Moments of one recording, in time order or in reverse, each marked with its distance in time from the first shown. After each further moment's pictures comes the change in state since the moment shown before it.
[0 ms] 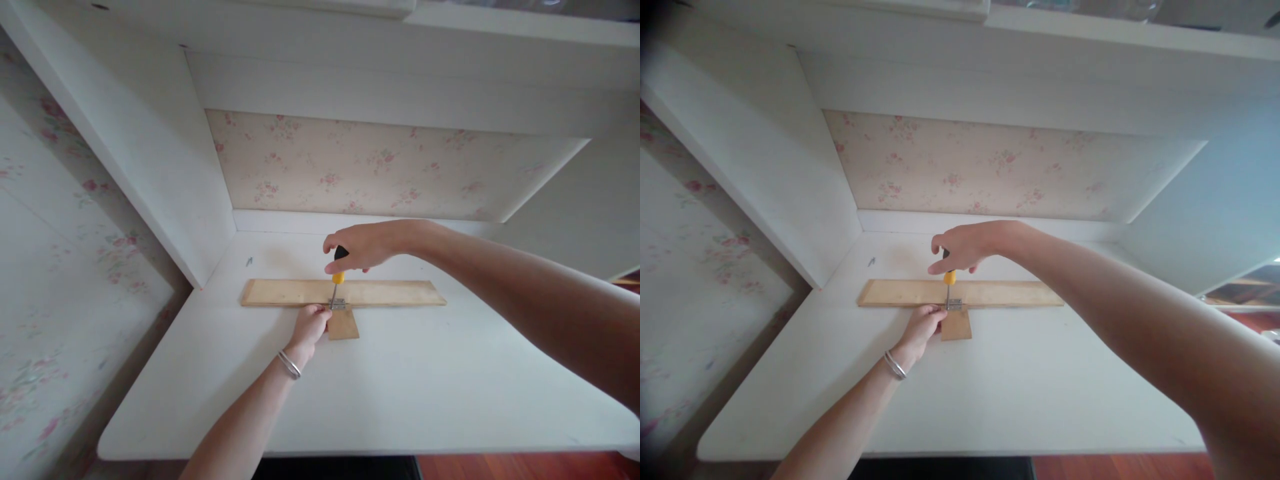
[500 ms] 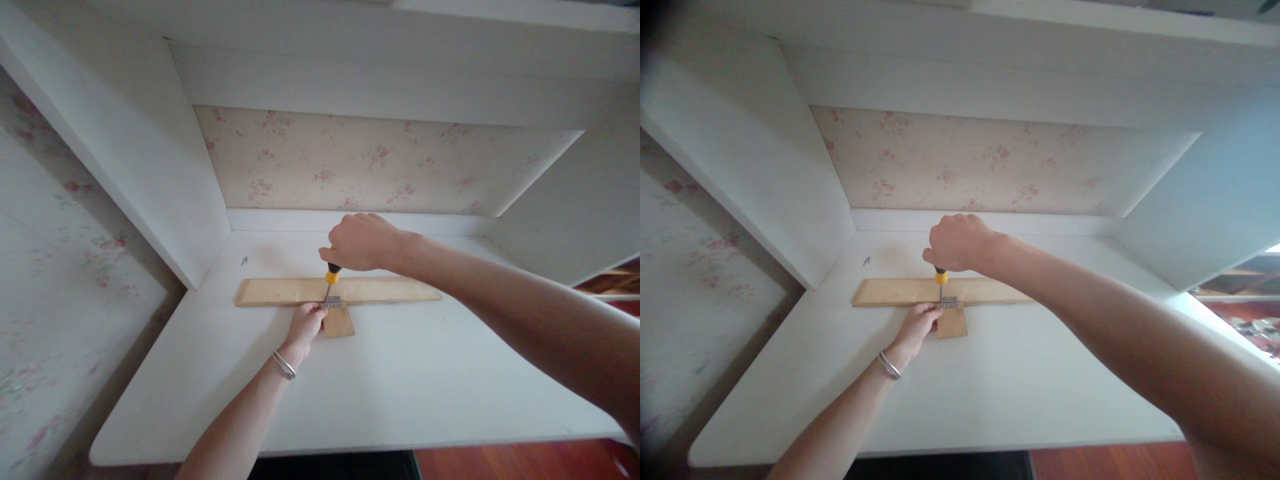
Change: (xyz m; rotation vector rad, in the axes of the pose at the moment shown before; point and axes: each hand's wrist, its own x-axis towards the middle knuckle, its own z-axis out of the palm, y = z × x) left_hand 0.005 -0.006 -0.002 0.036 0.002 0.006; right_hand -0.004 -0.026 0.015 -0.405 0.330 0.252
